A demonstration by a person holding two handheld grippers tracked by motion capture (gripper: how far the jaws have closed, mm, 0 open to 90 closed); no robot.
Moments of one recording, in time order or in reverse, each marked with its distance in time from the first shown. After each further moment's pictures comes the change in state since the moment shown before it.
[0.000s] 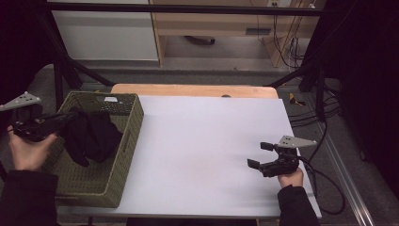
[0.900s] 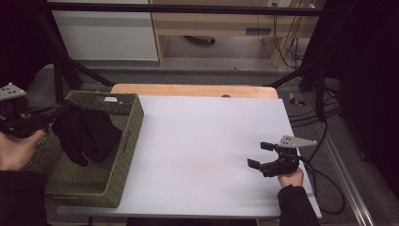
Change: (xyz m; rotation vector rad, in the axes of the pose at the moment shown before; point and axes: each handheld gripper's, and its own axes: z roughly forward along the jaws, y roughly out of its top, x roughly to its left) left arm -0.011 0.026 -0.029 -0.031 -0.021 0.046; right arm 0.000 0.000 0.000 -0.001 0.002 0.001
